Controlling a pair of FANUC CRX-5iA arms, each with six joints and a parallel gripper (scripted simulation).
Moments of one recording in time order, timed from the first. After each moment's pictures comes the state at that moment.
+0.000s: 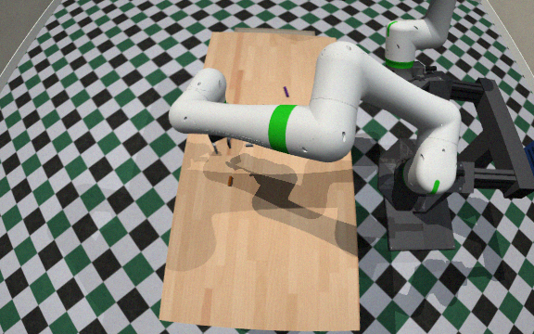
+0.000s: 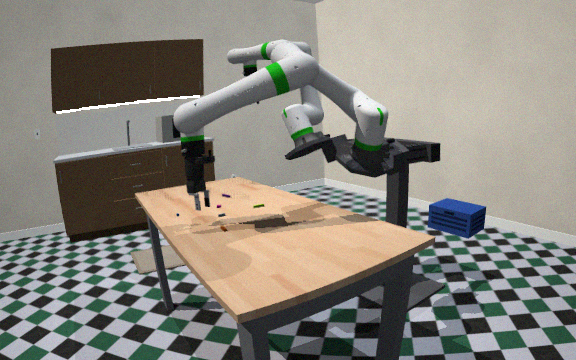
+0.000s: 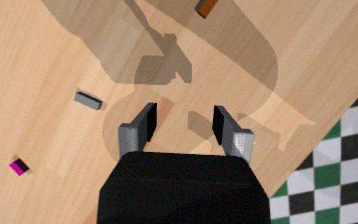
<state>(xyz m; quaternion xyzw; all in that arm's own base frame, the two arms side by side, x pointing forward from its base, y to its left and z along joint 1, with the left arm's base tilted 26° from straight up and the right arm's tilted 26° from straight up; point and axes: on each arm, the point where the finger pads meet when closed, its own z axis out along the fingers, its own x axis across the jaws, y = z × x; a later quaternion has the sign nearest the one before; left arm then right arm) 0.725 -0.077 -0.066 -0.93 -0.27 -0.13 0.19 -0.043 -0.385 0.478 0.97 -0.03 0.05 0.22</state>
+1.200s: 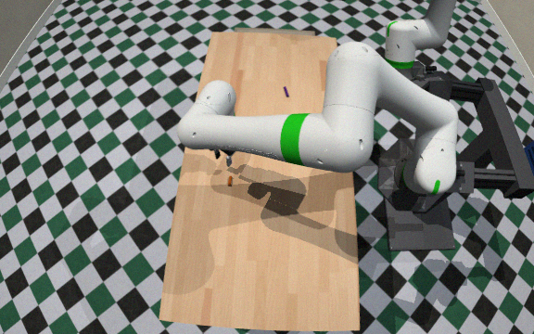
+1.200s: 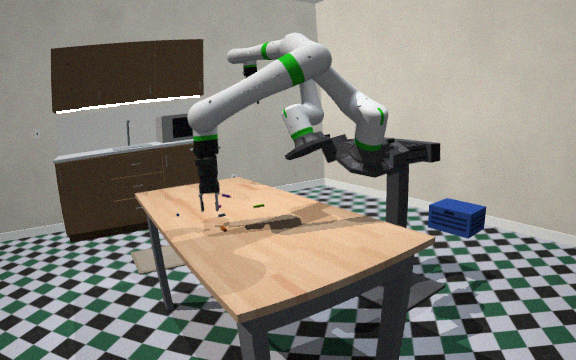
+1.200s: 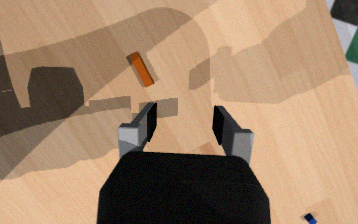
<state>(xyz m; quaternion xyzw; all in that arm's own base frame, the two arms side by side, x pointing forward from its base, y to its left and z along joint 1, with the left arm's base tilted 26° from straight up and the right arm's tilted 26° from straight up) 0.711 -0.030 -0.045 -0.94 0.25 -0.01 0.23 -0.043 -0.385 0.478 0.97 -0.03 0.05 0.22</state>
